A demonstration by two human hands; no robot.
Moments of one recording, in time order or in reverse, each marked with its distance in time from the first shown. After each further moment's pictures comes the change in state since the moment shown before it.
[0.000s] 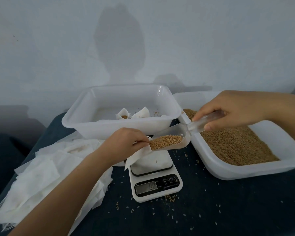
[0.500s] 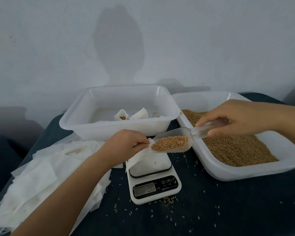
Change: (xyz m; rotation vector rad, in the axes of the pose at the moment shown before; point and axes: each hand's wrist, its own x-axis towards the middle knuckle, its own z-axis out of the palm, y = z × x) left_hand 0.005 0.001 0.005 0.029 -0.010 -0.009; right_hand -0.011 0.019 0.018 -0.015 0.049 -0.044
